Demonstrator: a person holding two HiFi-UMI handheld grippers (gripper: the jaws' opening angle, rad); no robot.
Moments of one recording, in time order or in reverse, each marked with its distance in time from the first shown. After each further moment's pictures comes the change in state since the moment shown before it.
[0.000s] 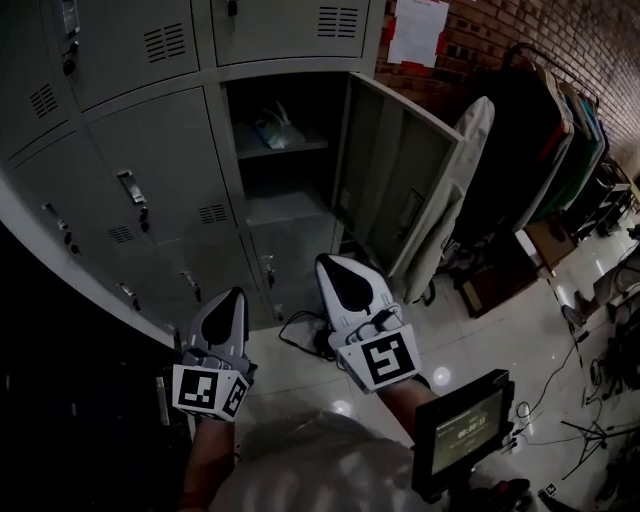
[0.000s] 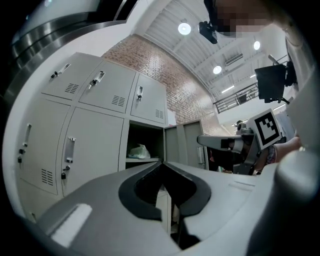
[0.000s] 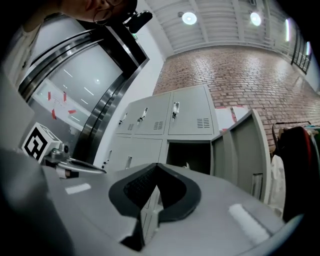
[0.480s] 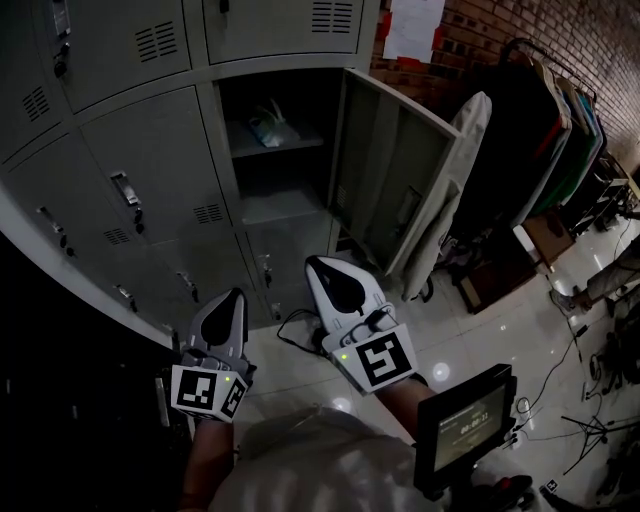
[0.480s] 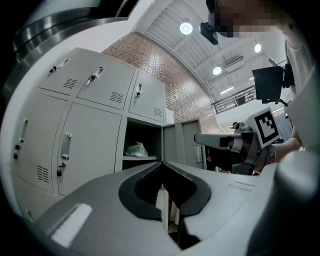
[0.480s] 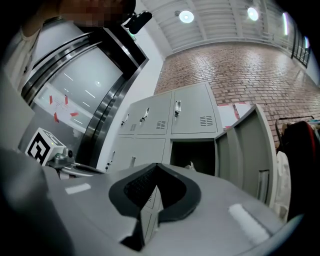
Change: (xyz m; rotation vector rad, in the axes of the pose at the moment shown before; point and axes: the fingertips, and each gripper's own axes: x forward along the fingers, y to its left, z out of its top) left arm 0.006 -0.003 -0.007 -0.008 0.009 -0.022; right arm 0.004 0.007 -0.002 0.010 0.000 0.038
